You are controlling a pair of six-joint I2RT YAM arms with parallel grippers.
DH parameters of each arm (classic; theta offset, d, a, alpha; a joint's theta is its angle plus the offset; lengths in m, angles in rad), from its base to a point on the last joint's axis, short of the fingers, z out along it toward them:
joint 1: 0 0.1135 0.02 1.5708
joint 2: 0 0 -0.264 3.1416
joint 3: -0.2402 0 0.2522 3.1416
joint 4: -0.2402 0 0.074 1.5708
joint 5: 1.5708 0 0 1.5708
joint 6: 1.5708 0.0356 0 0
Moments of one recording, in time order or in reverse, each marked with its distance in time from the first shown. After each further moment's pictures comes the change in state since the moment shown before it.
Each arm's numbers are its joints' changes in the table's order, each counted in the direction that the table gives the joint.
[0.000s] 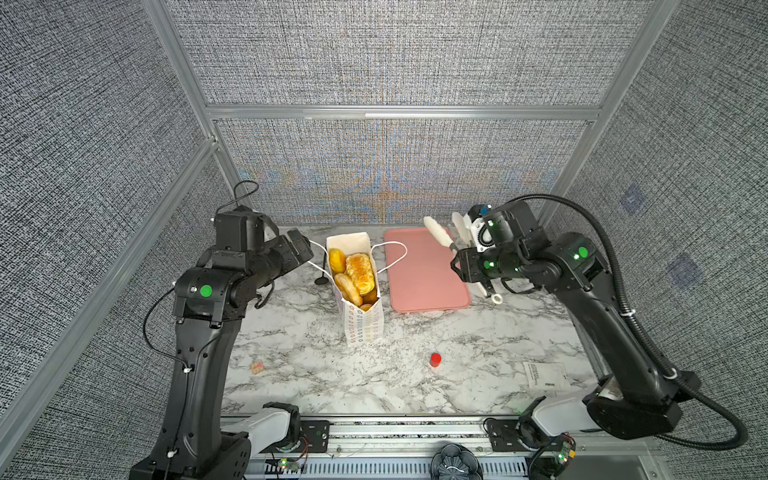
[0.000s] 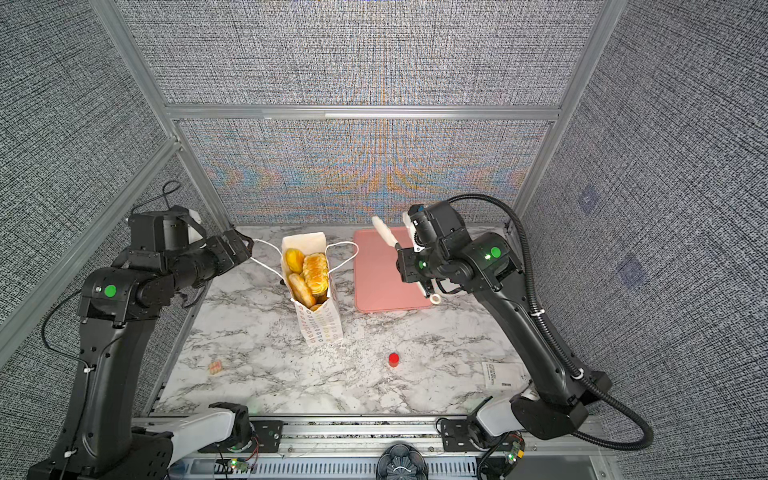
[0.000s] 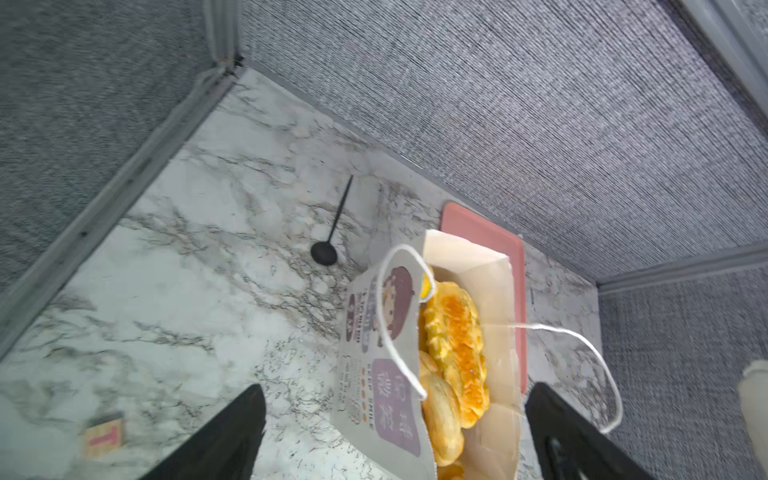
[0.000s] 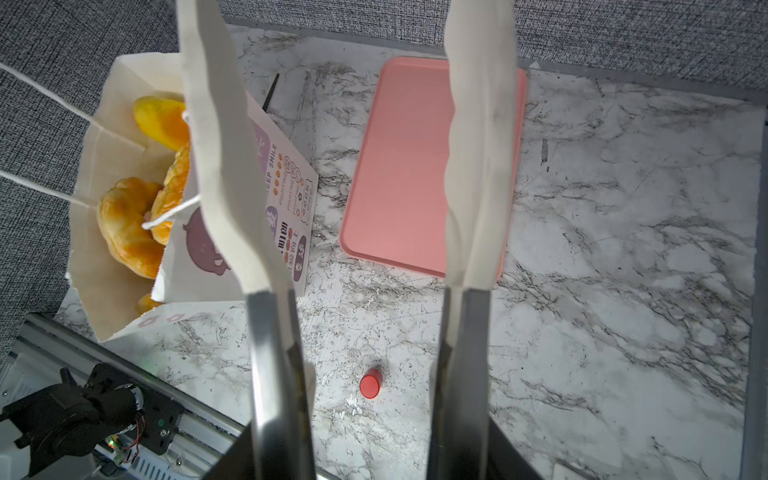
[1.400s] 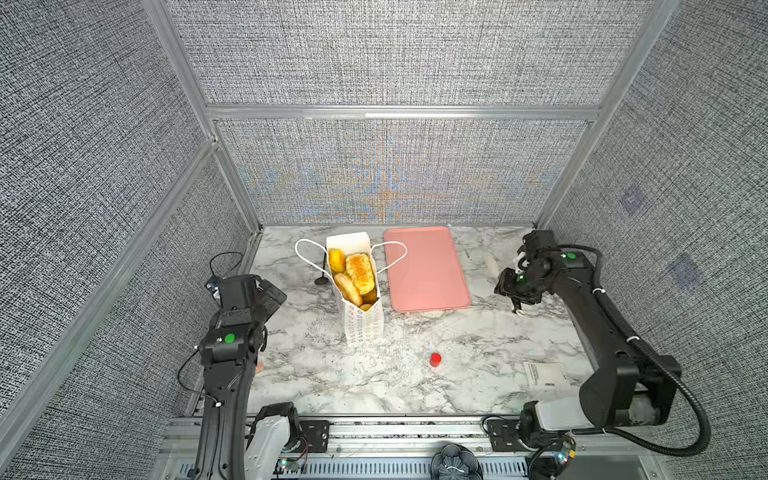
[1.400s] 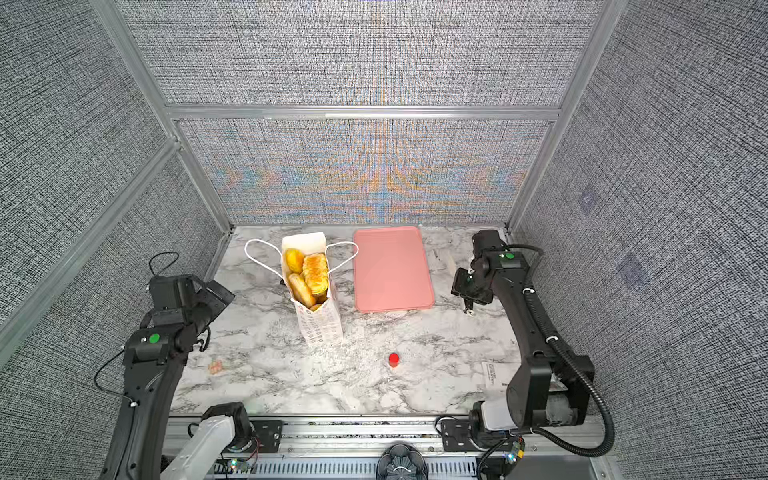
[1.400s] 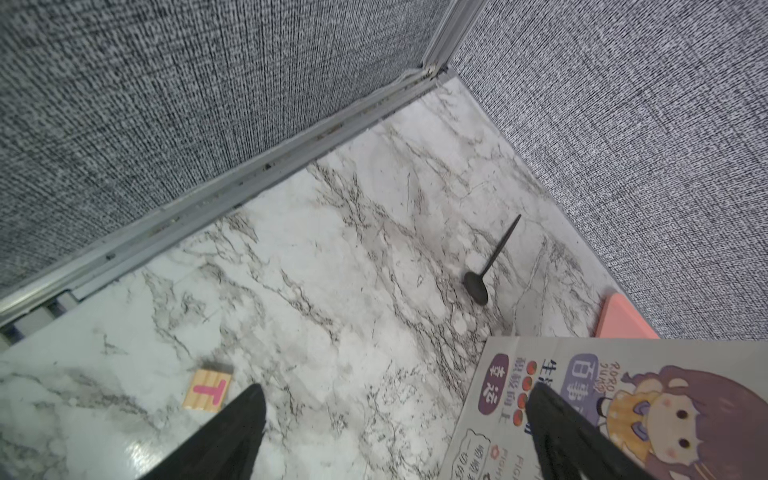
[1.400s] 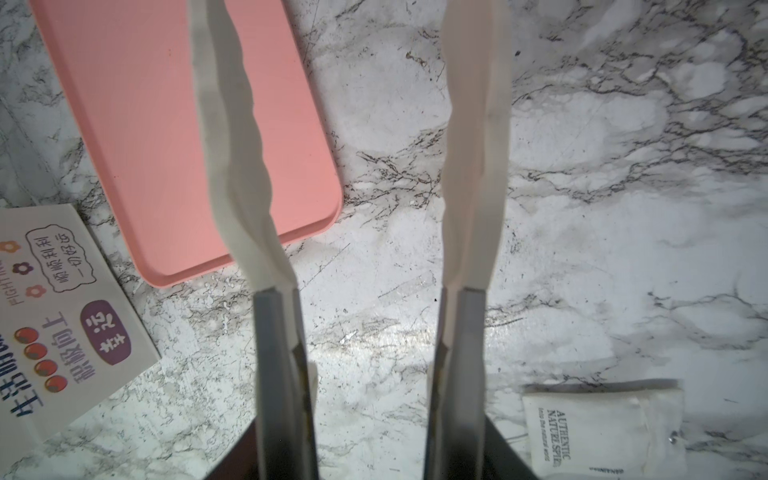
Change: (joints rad) left arm 0.256 0.375 0.822 0.422 -0.159 -0.060; right arm -0.571 -0.005 0.618 0.265 -0.196 -0.010
